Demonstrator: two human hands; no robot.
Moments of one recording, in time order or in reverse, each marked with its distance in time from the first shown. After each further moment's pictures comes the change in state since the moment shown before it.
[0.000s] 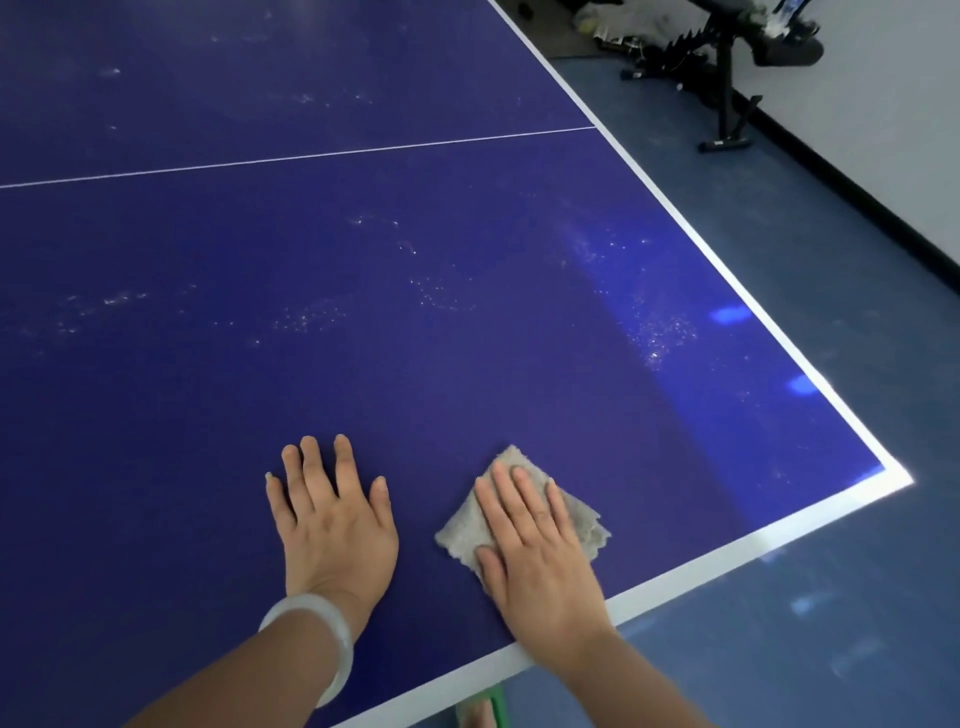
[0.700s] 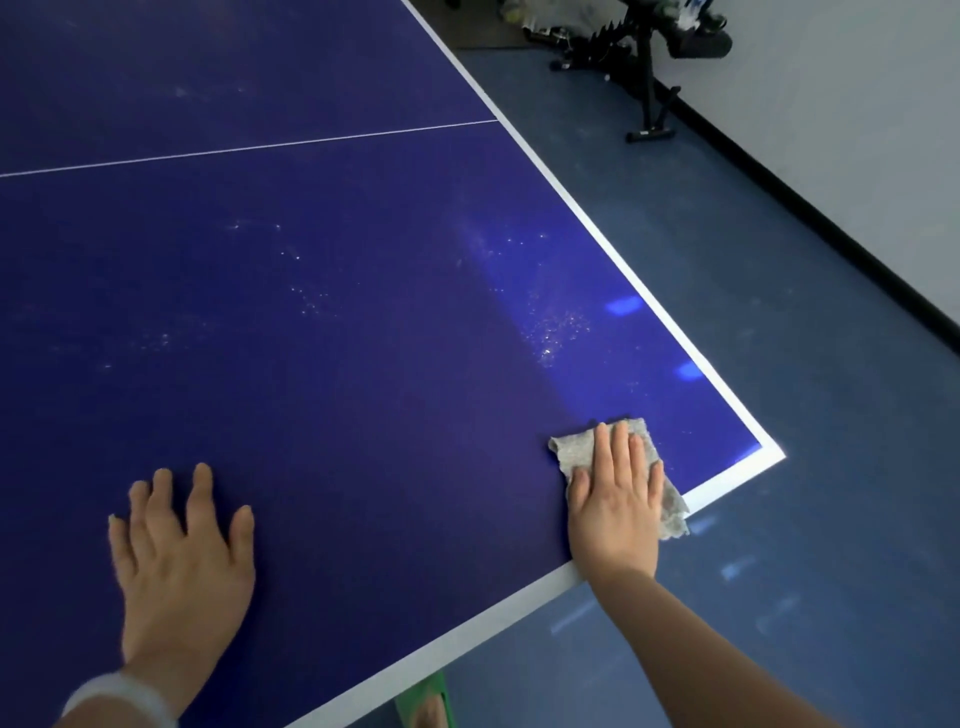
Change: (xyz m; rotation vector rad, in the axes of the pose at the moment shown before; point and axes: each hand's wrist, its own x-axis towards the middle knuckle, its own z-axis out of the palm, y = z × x) left_hand -0.002 -0.003 -0.005 -0.106 0.012 -0.001; right_hand -0.019 0.169 -0.007 0.057 0.148 0.749
